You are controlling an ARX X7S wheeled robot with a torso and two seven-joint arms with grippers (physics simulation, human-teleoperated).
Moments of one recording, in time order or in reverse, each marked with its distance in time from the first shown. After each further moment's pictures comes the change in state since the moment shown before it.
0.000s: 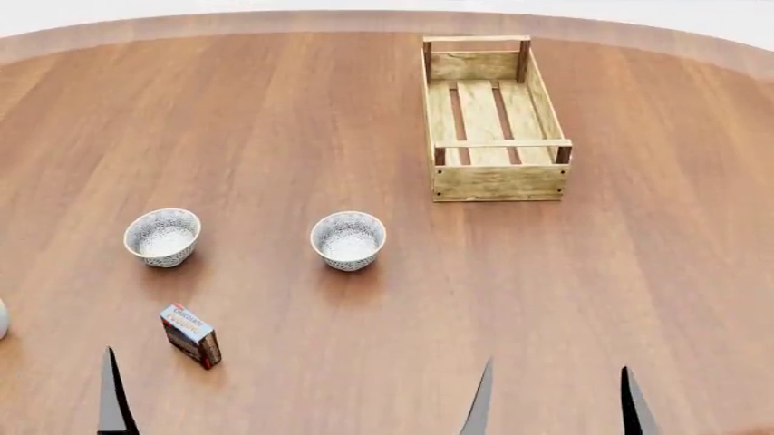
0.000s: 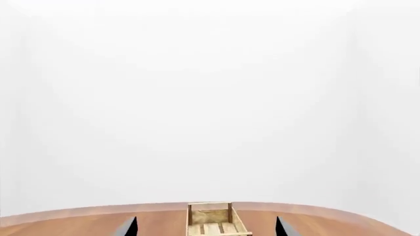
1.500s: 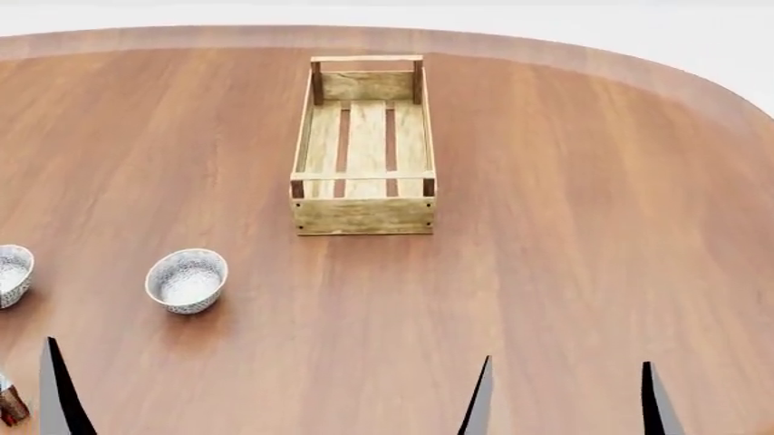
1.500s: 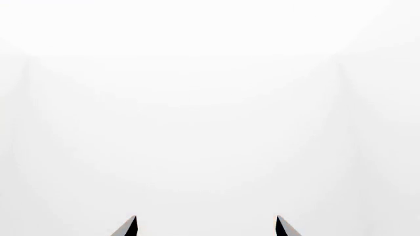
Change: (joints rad) left arm 0.069 -0.063 0.038 0.166 0.048 0.103 -0.104; right arm -0.046 0.066 -0.046 -0.125 -0.030 -0.093 0.067
